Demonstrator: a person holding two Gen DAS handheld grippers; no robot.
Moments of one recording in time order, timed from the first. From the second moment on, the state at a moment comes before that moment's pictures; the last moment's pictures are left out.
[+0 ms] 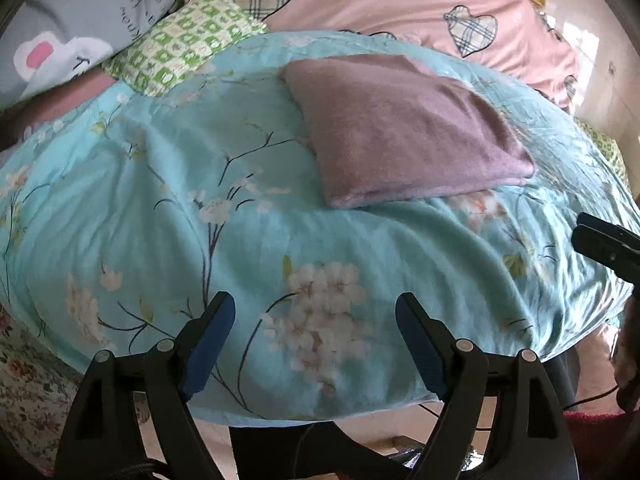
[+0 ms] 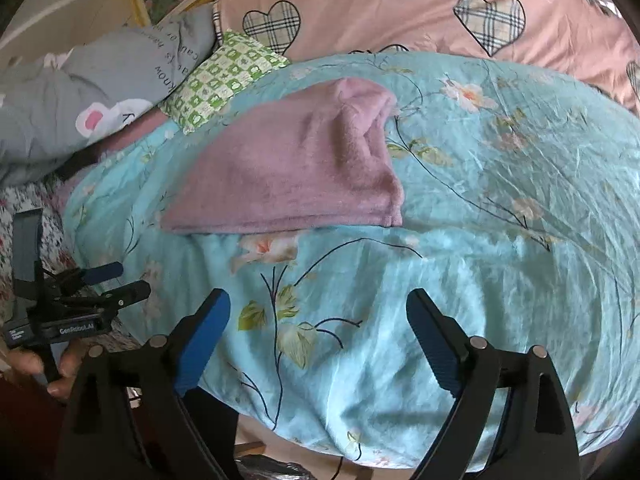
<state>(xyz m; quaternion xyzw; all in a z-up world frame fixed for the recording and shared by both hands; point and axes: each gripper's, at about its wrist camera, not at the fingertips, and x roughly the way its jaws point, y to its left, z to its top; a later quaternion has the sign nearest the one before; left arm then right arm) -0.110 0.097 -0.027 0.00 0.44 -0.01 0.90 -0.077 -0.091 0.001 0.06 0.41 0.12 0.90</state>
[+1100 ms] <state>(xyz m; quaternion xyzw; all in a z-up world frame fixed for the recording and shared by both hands) -0.037 0.090 0.003 0.02 0.45 0.03 0.89 0.002 -0.070 0.017 0.05 0.43 0.17 0.89</state>
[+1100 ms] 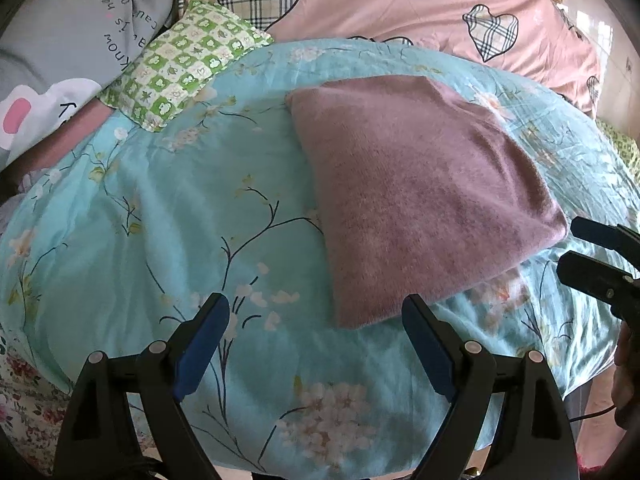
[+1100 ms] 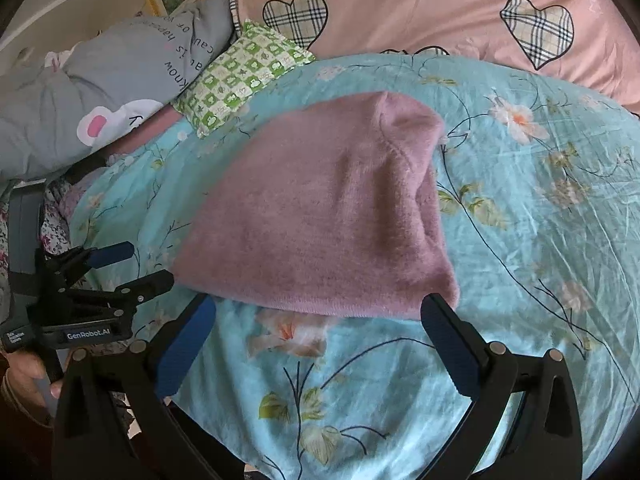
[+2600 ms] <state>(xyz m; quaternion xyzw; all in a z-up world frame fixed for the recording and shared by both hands) -0.011 0.076 0.005 0.01 0.46 0.04 0.88 0.040 -0.073 0.019 0.06 0.44 0.18 0.88</state>
